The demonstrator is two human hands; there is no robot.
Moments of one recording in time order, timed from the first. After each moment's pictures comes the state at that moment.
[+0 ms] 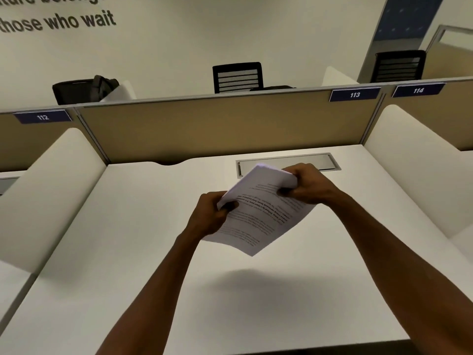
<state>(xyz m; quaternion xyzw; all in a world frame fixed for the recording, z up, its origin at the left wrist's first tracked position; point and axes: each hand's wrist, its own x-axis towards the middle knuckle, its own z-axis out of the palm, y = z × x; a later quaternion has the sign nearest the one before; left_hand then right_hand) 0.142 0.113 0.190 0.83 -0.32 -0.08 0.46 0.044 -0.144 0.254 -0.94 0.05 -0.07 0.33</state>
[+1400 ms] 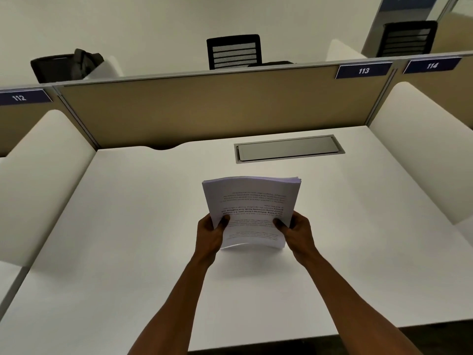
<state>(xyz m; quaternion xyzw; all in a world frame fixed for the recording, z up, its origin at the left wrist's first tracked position) 0.124 0.118 0.071 0.67 -0.07 -0.17 0.71 0.012 -0.083 0.073 -0.63 0.24 -0.18 0.71</state>
